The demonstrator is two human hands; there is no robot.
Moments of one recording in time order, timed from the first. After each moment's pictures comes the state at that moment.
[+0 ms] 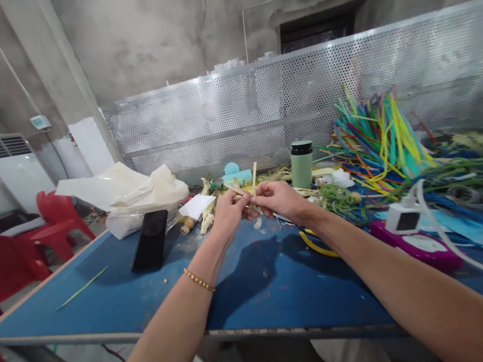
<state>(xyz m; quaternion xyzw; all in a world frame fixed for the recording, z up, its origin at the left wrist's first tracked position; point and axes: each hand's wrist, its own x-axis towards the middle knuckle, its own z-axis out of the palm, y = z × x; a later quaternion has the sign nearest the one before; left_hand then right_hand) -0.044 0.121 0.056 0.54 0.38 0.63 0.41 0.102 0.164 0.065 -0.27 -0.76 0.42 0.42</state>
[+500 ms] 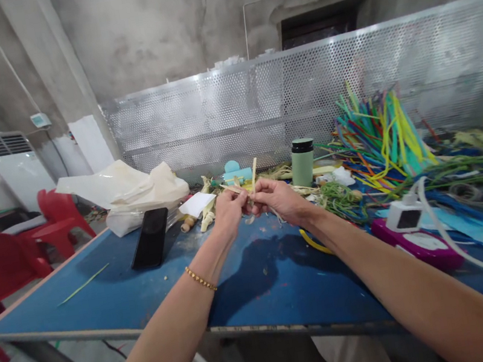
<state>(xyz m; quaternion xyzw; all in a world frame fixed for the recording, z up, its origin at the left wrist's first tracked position) -0.042 0.125 0.051 0.53 0.38 0.66 0.38 0.094 0.166 0.056 -0.19 -0.70 0.54 0.44</state>
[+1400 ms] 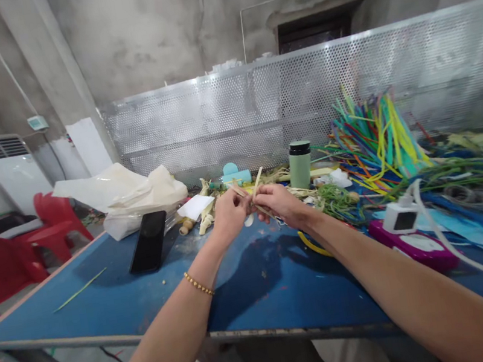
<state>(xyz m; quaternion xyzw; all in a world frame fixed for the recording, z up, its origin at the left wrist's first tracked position) -0.049 0.129 0.051 0.66 0.46 0.58 0.15 0.095 0.154 0.065 -0.31 -0.69 0.49 0.42</state>
